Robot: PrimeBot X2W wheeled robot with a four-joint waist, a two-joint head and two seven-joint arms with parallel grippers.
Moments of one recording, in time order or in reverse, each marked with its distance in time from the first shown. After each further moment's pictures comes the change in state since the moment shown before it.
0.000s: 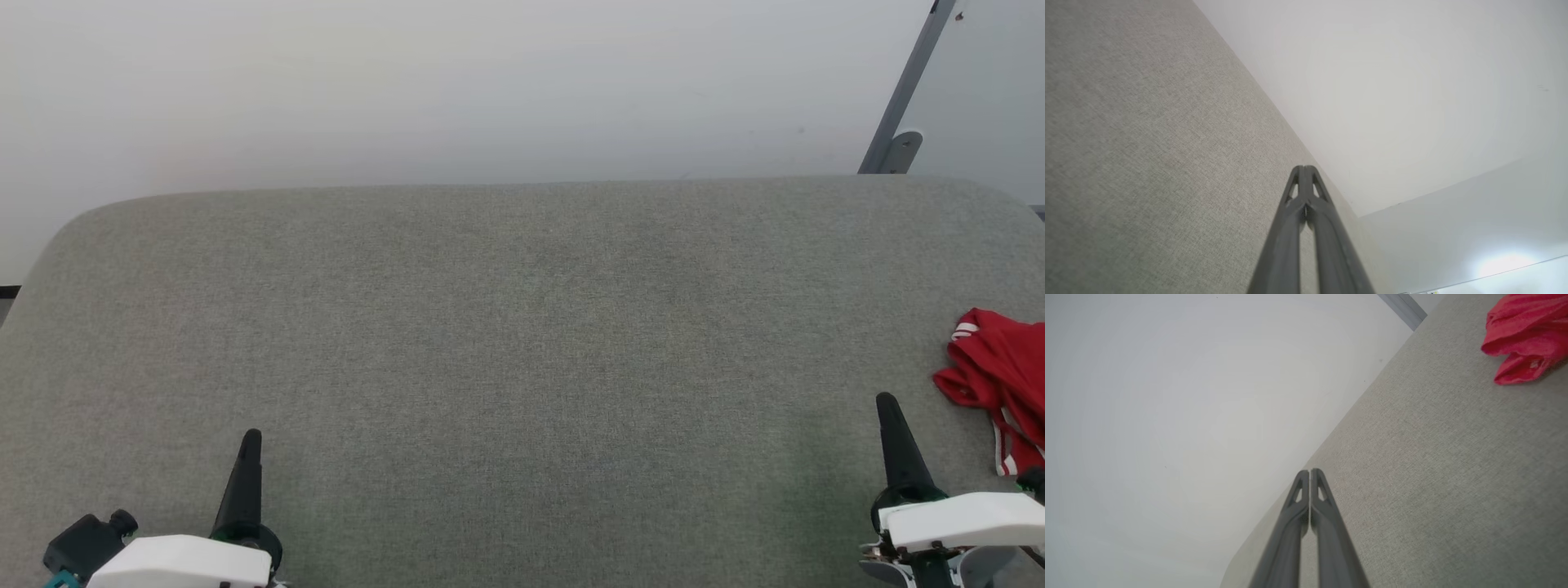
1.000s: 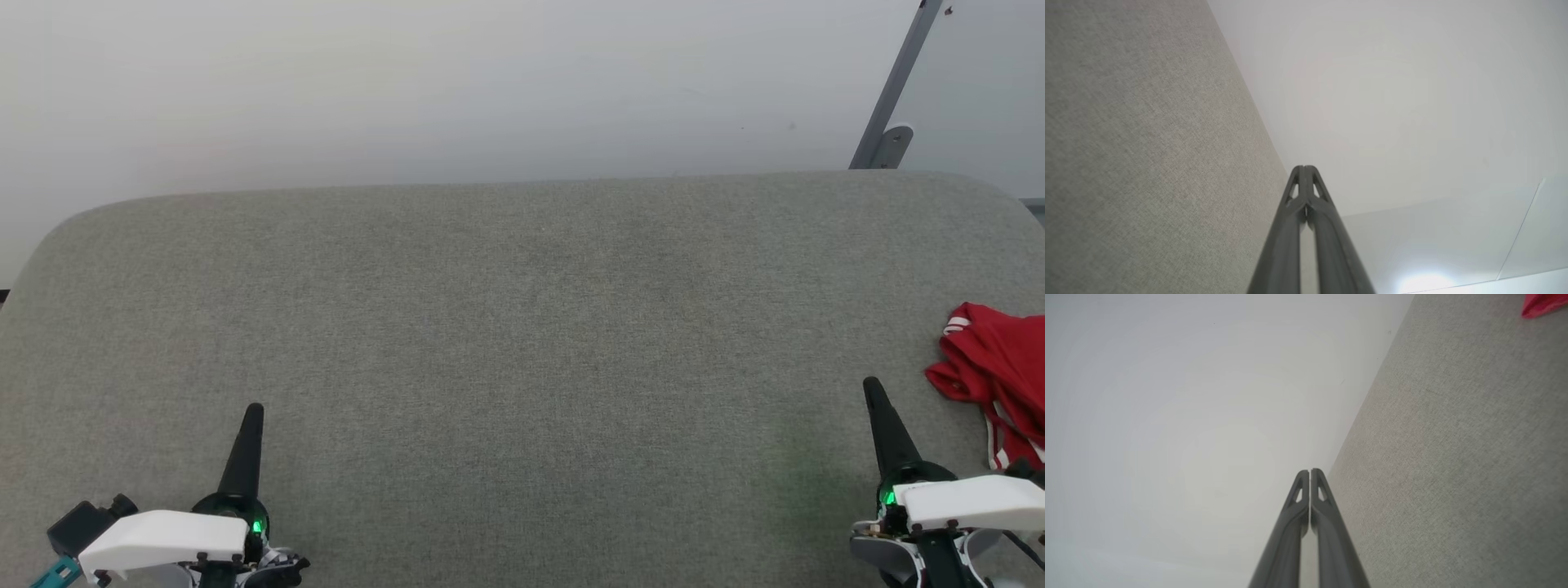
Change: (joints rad) left arm -0.060 -0.026 0.033 0.024 -0.256 0.000 0.079; right arm -0.043 0.007 0.001 0.025 0.279 0.000 0.073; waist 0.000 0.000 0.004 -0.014
